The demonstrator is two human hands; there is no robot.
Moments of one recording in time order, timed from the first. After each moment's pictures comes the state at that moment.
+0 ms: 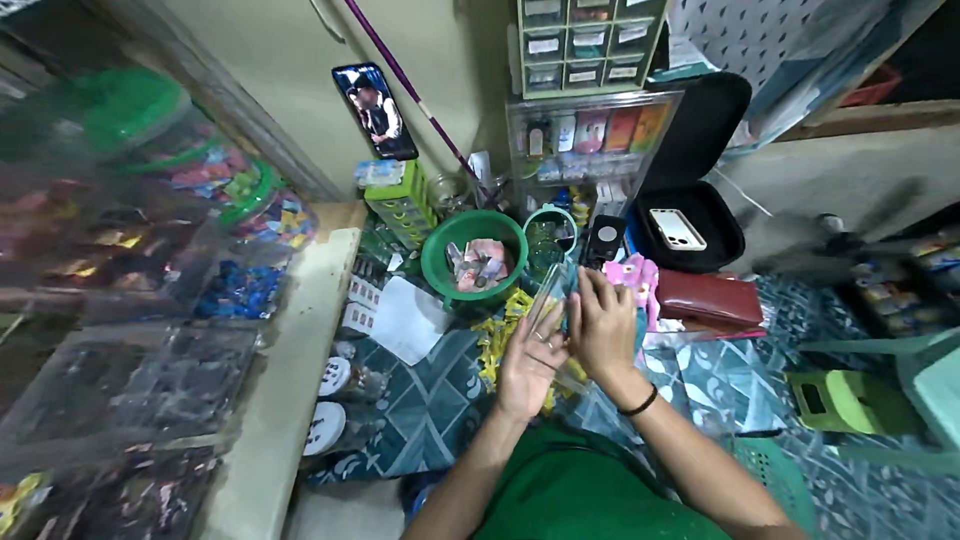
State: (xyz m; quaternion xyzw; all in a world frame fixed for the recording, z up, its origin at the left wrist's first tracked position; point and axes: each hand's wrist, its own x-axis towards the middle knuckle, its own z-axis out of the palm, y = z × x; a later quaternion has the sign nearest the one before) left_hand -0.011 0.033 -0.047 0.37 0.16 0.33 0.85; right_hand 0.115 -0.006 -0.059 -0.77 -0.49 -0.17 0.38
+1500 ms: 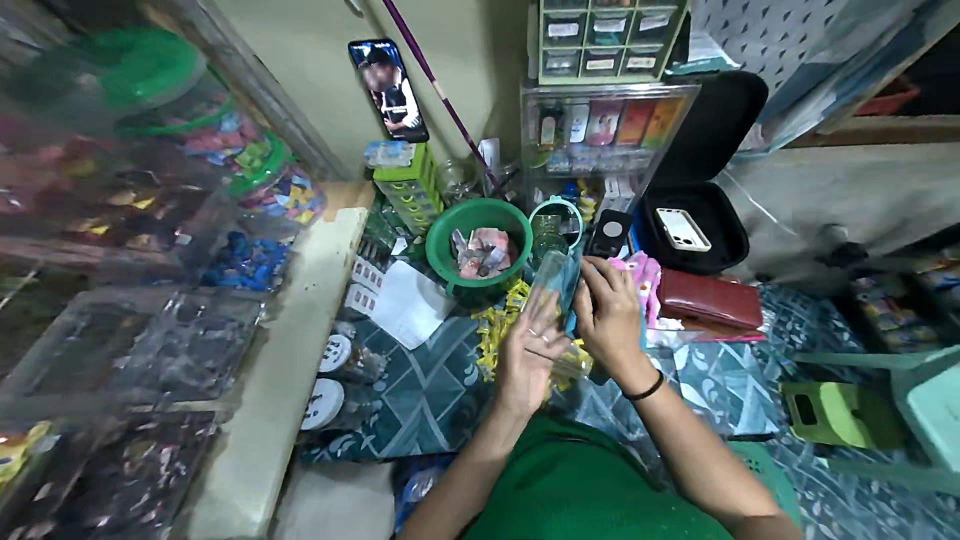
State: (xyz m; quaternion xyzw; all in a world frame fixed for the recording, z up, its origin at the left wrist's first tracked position) left_hand -0.013 0.020 -0.036 0.37 0.22 0.38 0.82; right_hand 0.126 -0.011 -0.049 -0.72 -0.52 -0.13 0.44
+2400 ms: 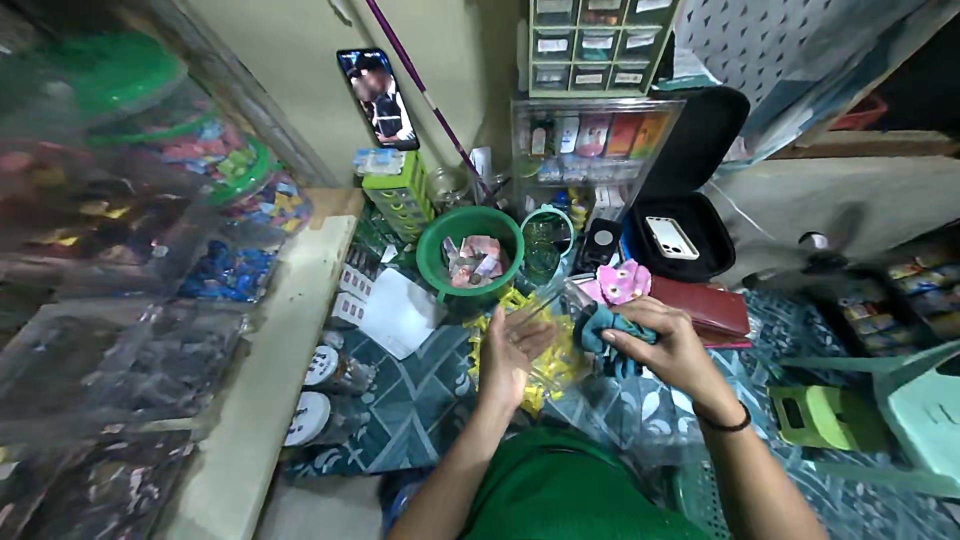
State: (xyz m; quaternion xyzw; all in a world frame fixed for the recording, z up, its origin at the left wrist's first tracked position) left_hand -0.011 0.037 -0.036 0.38 0.35 0.37 0.77; right_hand 0.186 -0.081 -0.018 -0.62 -0.62 0.11 0.47
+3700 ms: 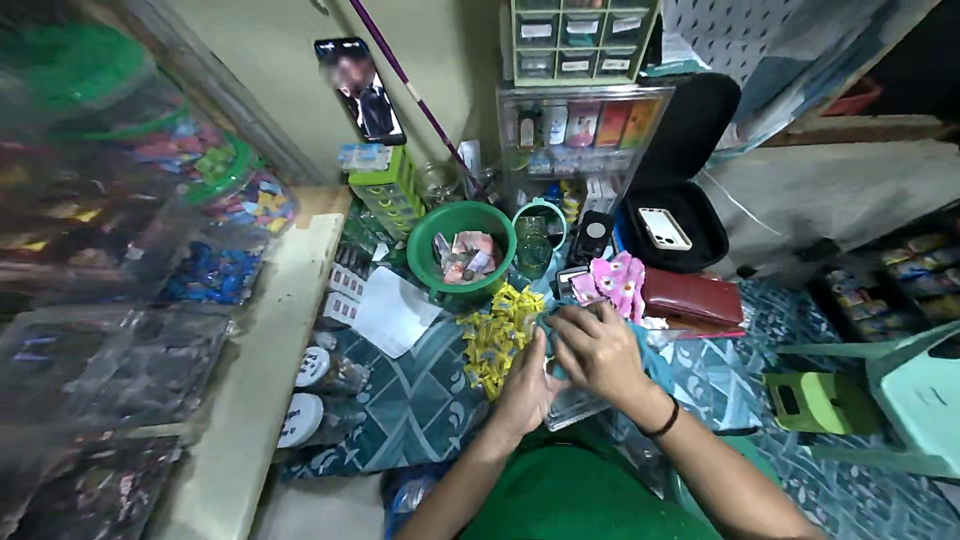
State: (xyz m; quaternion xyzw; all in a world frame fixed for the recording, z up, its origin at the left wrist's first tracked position) left_hand -0.011 -0.001 -0.048 0.42 0.26 0.27 0.83; right_hand 0.130 -0.053 -0.051 -0.66 -0.65 -0.15 0.35
